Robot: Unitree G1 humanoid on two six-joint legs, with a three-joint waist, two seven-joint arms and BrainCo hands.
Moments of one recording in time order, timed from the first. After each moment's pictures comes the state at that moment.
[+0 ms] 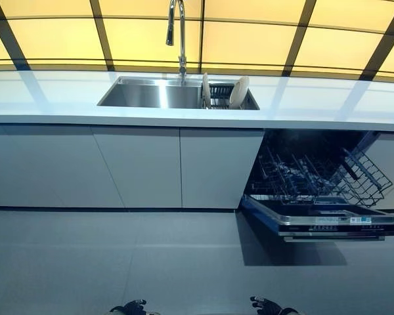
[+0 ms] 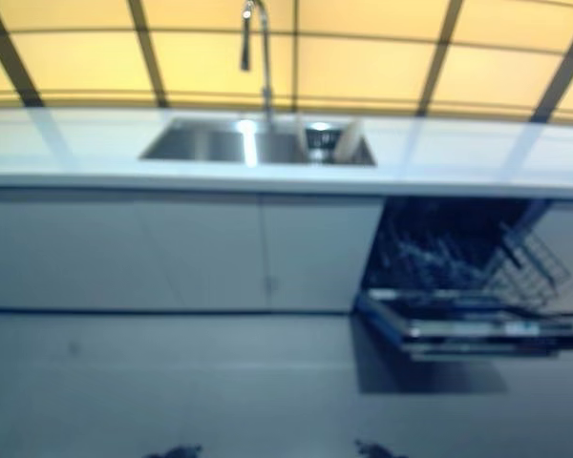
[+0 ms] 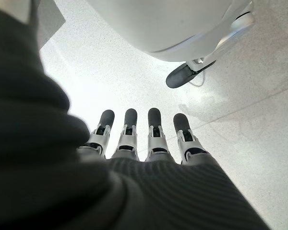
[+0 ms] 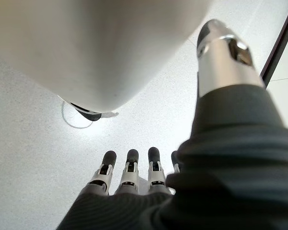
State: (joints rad) left arm 0.00 0.28 -0.34 1.18 0.14 0.00 -0.12; right arm 0.02 -0.25 0.36 1.16 -0.10 -0.09 0.19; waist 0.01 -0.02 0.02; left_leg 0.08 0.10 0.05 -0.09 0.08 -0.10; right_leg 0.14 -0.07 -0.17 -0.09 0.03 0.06
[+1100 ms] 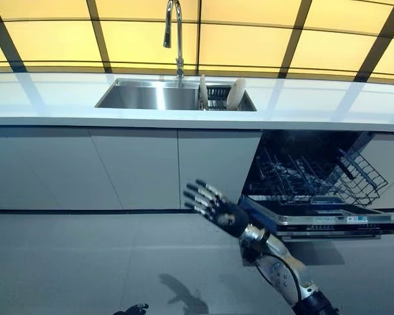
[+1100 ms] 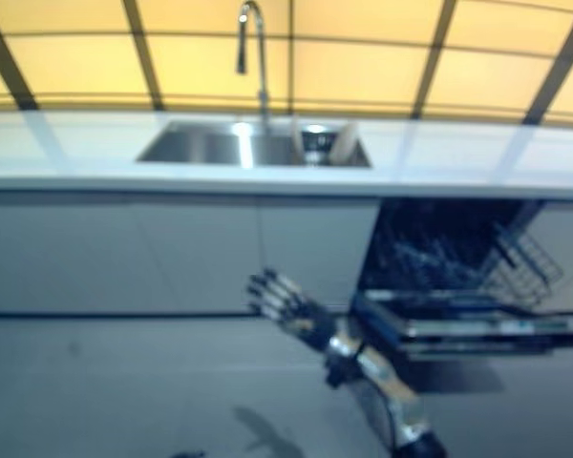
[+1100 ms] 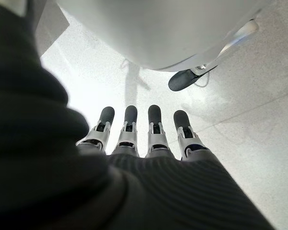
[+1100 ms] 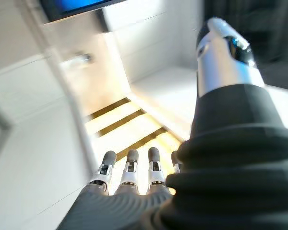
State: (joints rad) left arm 0.07 0.28 -0.34 1.07 0.14 0.03 -0.12; right arm -0.08 -0.24 0.33 -0.07 0.98 0.06 0.56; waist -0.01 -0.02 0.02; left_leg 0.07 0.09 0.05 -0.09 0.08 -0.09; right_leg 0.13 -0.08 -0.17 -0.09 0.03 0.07
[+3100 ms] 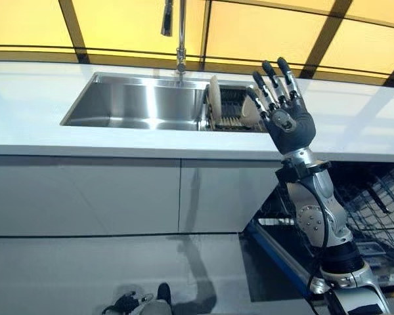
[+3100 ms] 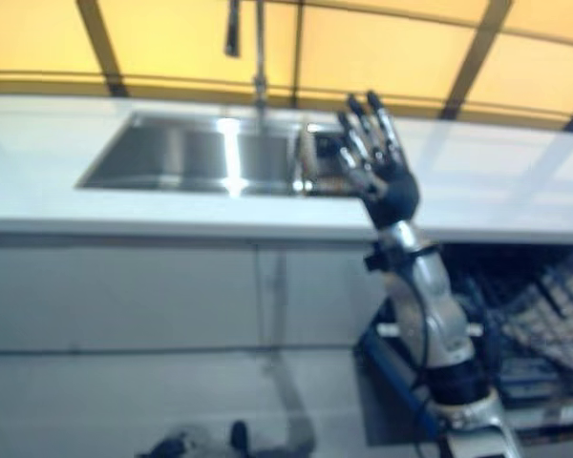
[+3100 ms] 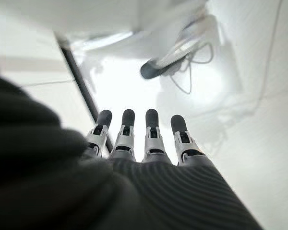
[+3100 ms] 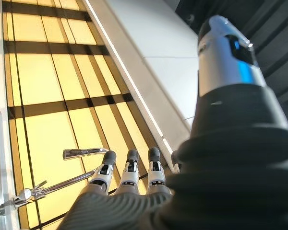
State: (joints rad) left arm -0.03 0.28 -0.26 1.23 0.05 -0.10 0.02; right arm -0.38 -0.41 0.12 -0.24 0.90 -0.10 0.06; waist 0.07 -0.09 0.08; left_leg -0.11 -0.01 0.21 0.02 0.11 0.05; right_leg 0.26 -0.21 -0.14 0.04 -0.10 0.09
